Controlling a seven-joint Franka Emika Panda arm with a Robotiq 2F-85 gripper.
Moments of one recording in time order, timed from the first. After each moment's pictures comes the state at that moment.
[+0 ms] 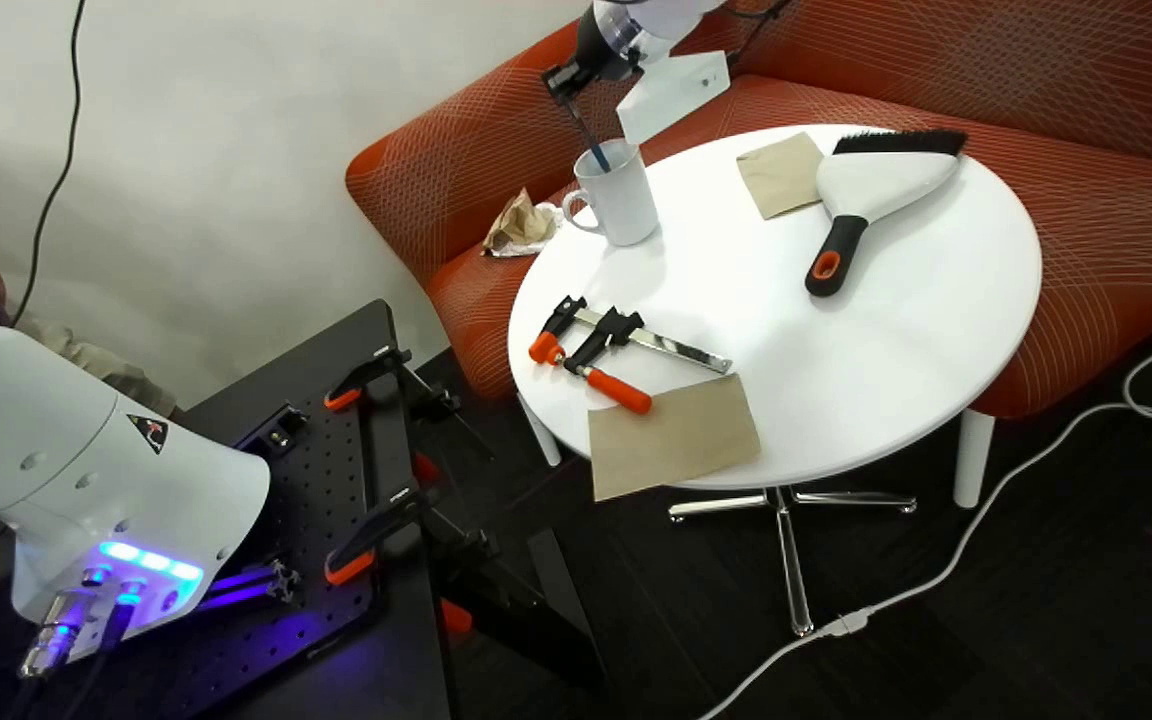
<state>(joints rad) -0.05 0.72 0.15 -1.78 1.01 1.87 -2.35</state>
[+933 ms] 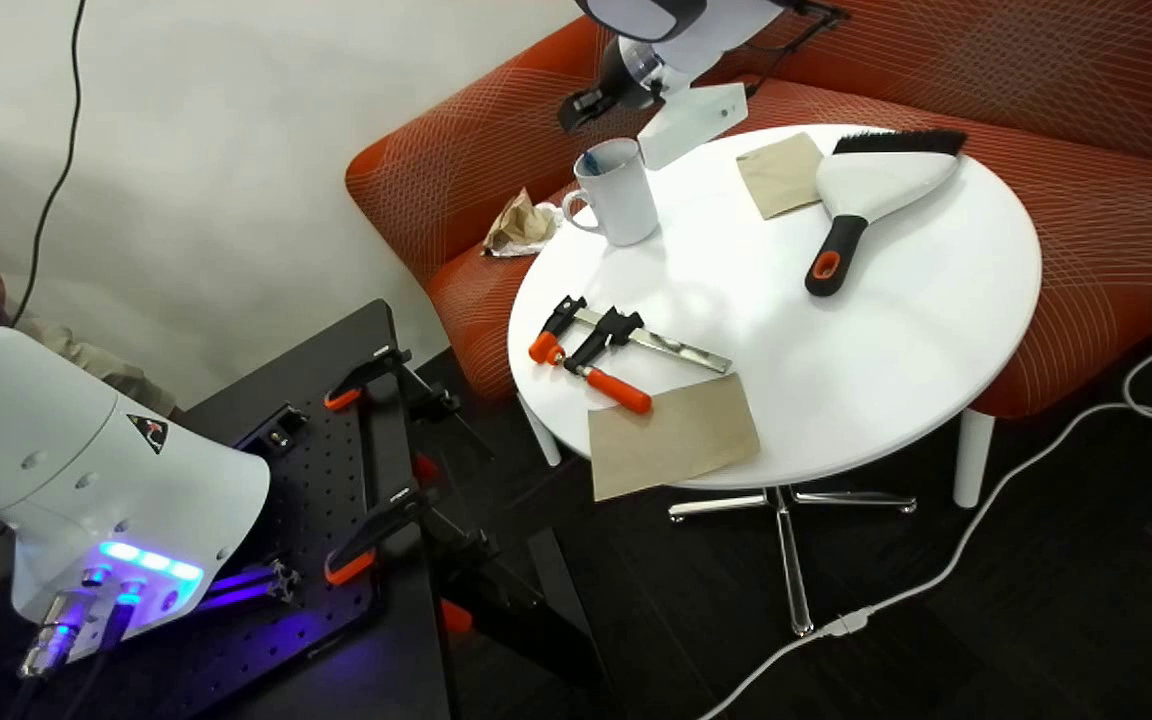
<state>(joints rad) -0.04 0.80 0.13 -1.71 1.01 1.88 -2.35</state>
